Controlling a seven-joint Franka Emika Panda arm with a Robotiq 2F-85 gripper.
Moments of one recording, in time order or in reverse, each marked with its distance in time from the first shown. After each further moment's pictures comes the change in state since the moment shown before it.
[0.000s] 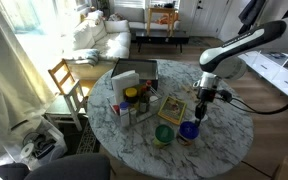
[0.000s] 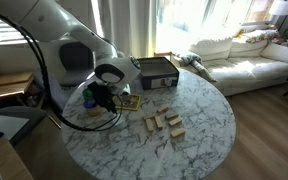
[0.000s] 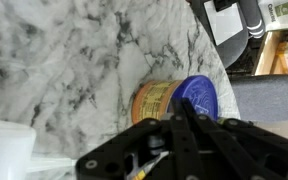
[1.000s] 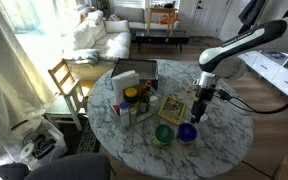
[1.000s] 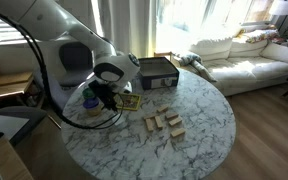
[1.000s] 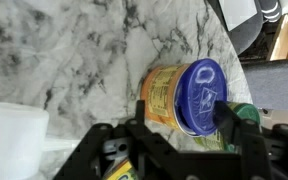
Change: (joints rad) arm 0.011 -0.008 -0.002 -0.003 0.000 0.071 0.048
